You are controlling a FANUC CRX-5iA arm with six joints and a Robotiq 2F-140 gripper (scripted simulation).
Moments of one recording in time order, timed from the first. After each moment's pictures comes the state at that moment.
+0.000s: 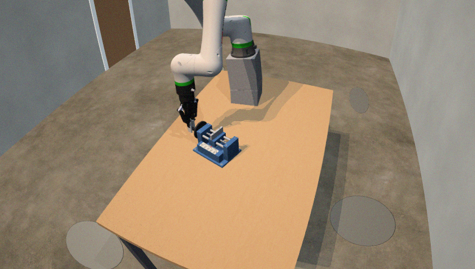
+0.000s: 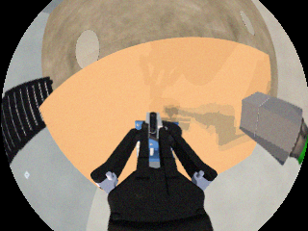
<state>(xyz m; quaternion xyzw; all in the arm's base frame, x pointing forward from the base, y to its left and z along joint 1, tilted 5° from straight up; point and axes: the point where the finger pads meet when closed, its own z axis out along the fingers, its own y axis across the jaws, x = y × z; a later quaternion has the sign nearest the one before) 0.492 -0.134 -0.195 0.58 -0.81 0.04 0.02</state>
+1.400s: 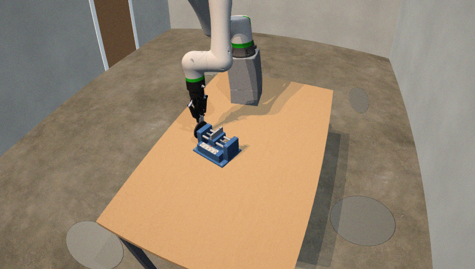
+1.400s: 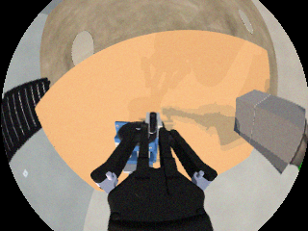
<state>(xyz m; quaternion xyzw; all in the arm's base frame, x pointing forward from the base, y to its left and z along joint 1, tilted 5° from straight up) 0.429 -0.114 -0.210 0.58 -0.81 0.04 0.02</state>
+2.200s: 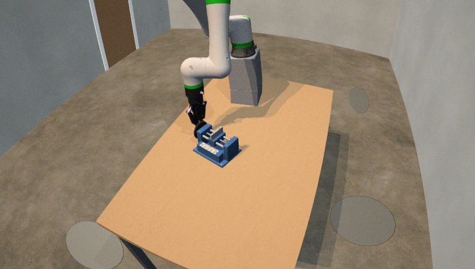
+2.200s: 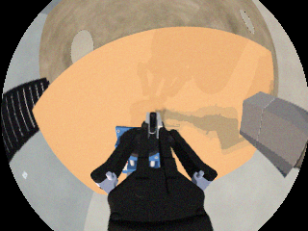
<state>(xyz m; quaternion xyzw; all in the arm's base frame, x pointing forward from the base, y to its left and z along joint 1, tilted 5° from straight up) 0.441 -0.120 -0.240 0.58 -0.81 0.04 0.02</state>
